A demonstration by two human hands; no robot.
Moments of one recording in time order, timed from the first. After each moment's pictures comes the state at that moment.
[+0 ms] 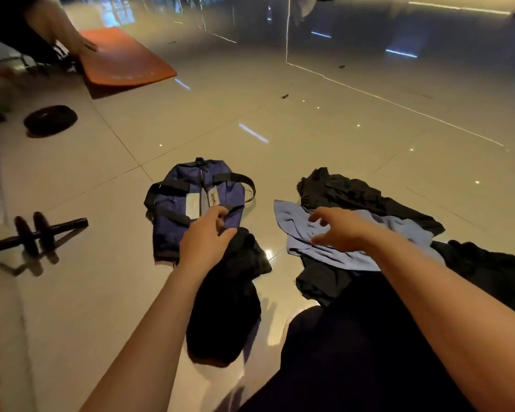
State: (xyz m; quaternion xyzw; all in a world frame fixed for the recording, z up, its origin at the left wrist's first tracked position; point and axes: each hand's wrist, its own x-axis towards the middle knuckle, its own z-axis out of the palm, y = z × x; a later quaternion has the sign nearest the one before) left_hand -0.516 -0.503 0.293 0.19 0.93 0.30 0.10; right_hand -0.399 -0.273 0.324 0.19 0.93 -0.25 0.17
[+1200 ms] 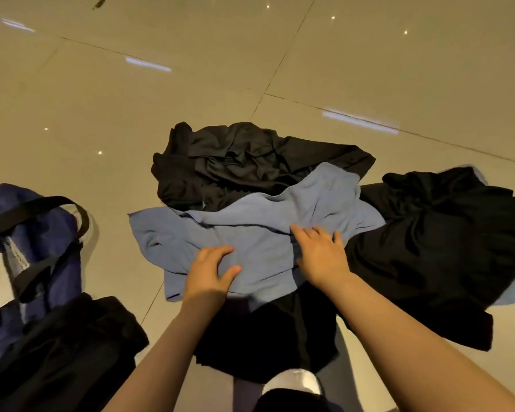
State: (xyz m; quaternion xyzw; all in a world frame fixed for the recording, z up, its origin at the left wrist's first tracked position) left_hand -0.501 -0.165 0.025 0.34 0.87 0.21 0.29; right_hand -0.344 -0.006 0.003 0.39 0.88 -0.23 0.15
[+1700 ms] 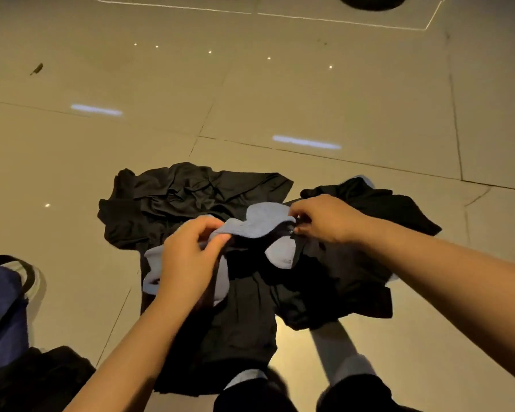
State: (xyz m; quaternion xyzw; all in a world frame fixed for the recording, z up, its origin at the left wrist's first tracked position) left_hand -0.412 -0.073 0.185 0.43 0.79 0.38 0.22; right_hand -0.243 0.091 0.169 0.33 0.89 -0.28 0.11
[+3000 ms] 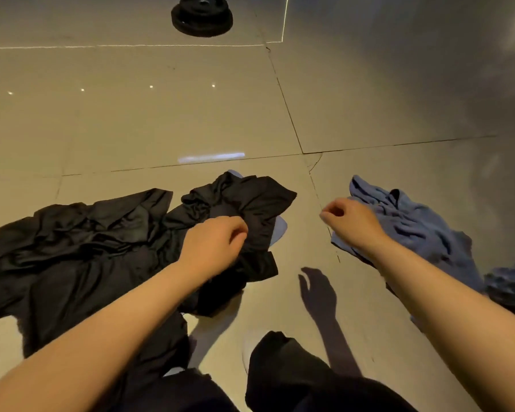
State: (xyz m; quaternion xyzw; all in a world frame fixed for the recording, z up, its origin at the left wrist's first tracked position) left_hand -0.222 -0.009 0.179 0.76 0.61 0.11 0.21; right_hand 0.034 0.019 0.204 0.74 0.59 -0.30 -0.11
